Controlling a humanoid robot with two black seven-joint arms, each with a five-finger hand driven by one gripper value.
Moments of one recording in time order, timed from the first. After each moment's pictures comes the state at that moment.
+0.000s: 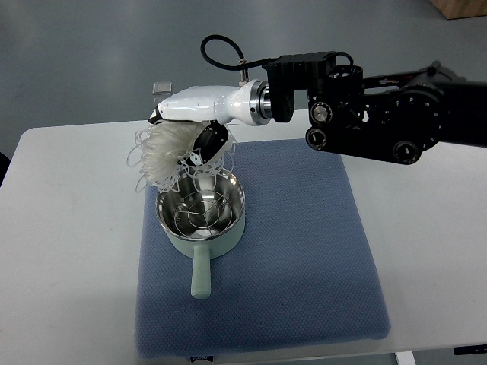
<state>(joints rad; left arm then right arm) -0.05 0.00 -0.08 -0.17 0.00 0.02 -0.01 1.48 -0.19 -0.08 1.20 -1.13 0.08 0.18</state>
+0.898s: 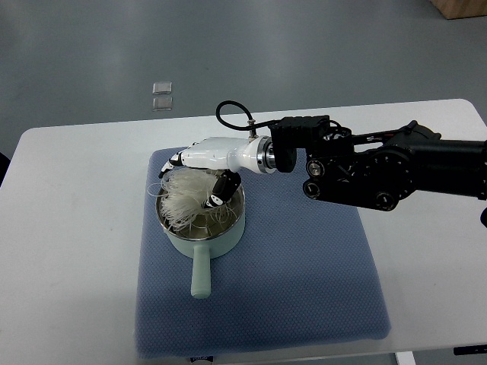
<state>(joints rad) -0.05 0.00 -0.08 -0.17 0.00 0.02 -0.01 1.31 -0.15 -0.11 1.10 -1.22 0.00 0.18</state>
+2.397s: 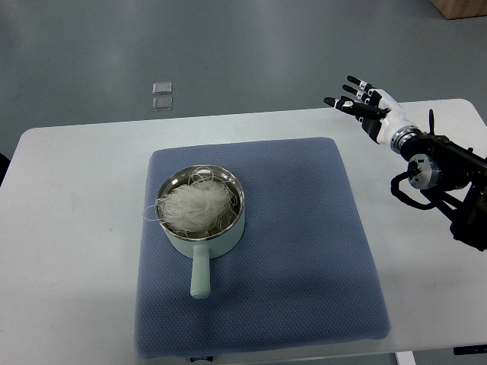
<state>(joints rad) -0.05 0.00 -0.08 -0.17 0.00 0.02 -0.01 0.78 -0.32 0.64 0.83 -0.16 -0.13 0.16</state>
